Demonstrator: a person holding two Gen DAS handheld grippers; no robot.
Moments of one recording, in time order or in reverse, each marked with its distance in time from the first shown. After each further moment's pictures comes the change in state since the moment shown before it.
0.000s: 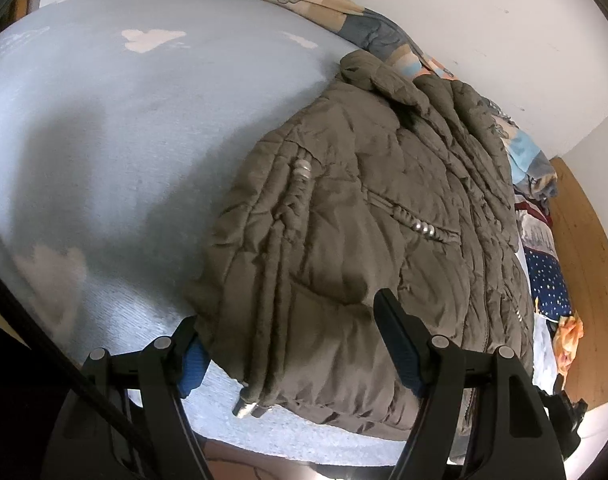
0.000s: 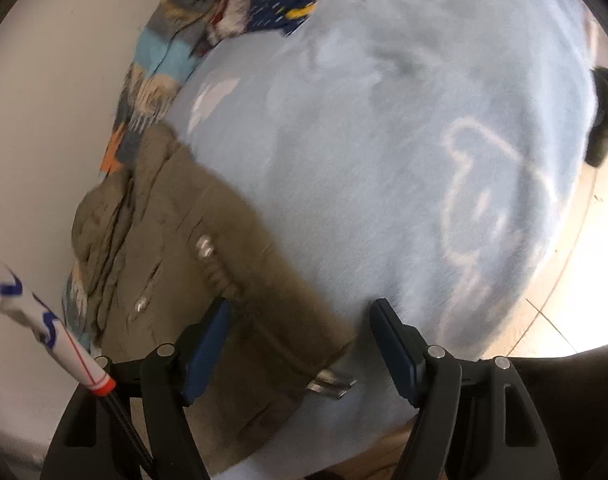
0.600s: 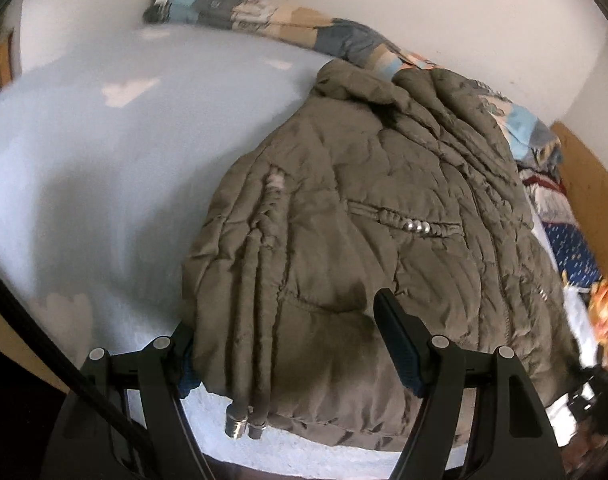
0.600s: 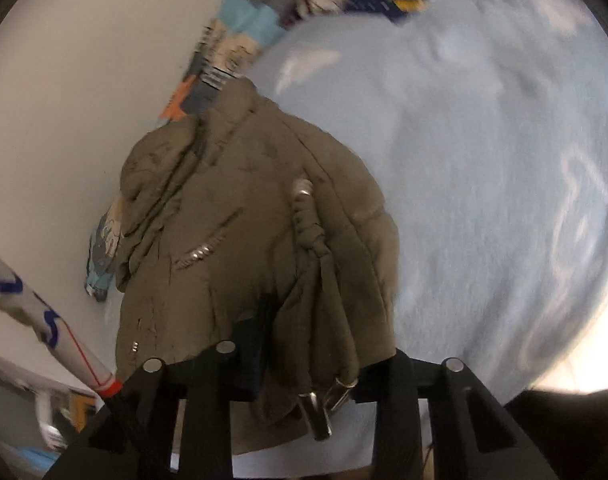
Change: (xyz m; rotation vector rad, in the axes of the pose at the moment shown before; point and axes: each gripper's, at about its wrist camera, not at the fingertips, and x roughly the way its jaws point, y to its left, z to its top) left arm 0.001 -0.032 -0.007 0.191 -0.088 0.098; right arm 0.013 0.053 -0.022 -0.271 0.045 0.147
